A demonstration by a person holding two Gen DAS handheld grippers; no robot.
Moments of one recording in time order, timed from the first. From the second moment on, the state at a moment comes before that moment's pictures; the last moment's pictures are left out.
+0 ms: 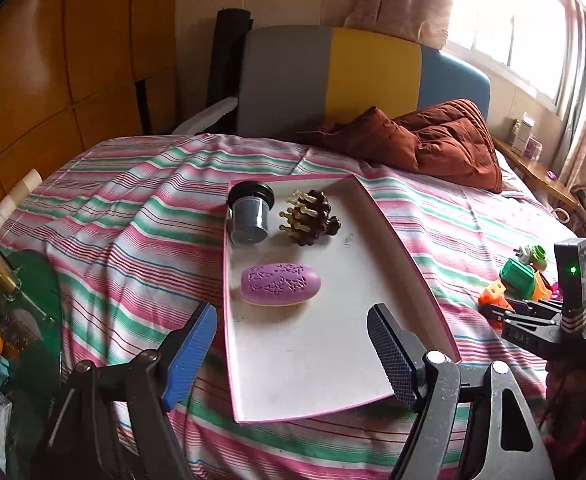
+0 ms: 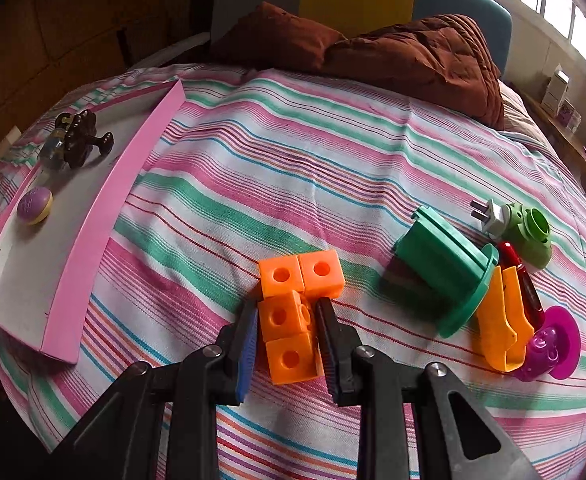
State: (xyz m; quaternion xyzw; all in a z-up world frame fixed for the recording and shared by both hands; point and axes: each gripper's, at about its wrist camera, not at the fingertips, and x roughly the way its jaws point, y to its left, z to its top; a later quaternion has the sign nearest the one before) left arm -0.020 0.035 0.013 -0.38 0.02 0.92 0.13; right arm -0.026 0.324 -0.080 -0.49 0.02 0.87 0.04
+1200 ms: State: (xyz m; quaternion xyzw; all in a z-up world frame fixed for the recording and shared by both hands) left arm -0.009 0.033 -0.019 -0.42 0.02 0.90 0.14; right arm -0.056 0.257 -0.008 -0.44 0.05 0.89 -0.07
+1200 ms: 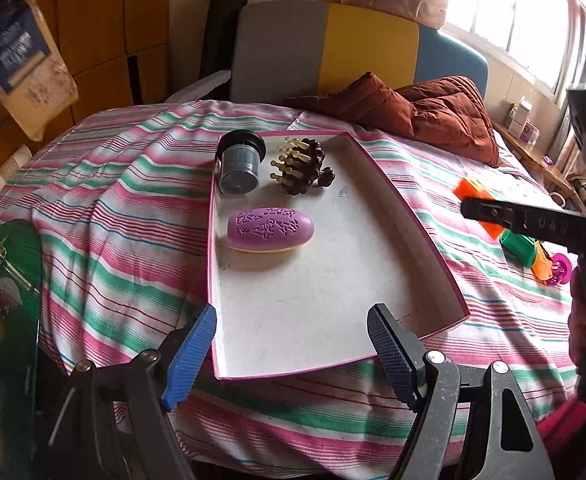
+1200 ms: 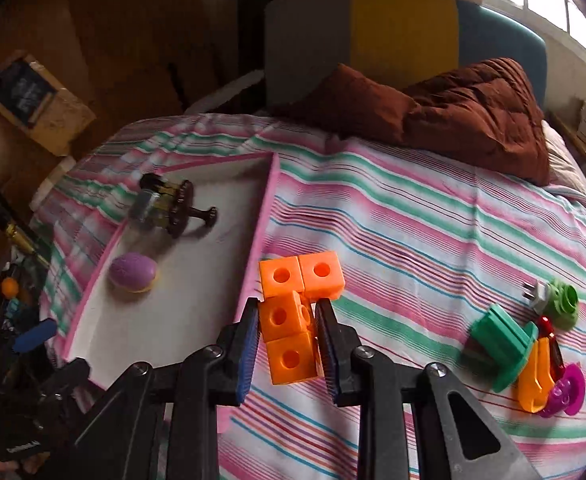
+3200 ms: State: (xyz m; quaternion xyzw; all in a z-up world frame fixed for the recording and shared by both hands) left arm 0.007 0.051 -0.008 -0.40 0.04 0.90 0.16; right arm -0.026 0.287 -0.019 -0.45 0.04 0.89 -0.01
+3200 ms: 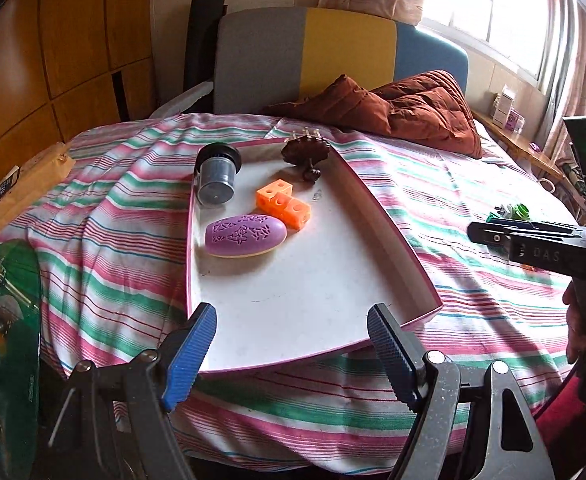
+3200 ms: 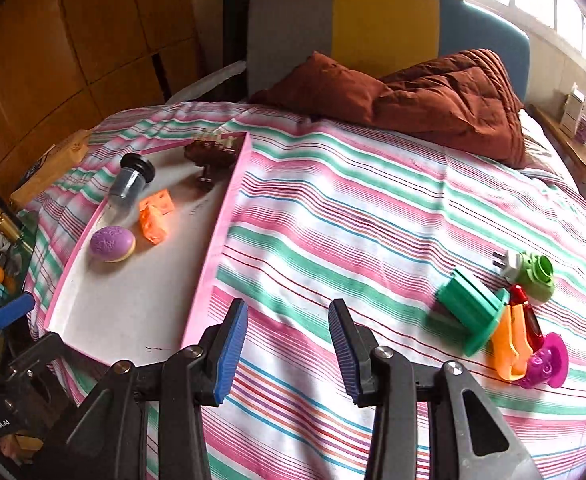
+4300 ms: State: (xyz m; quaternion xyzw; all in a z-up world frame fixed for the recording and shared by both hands) left arm 0.009 0.126 0.003 -0.39 0.10 0.89 0.23; right arm 0.042 0.488 -0.010 -0.38 0.21 0.86 0.27
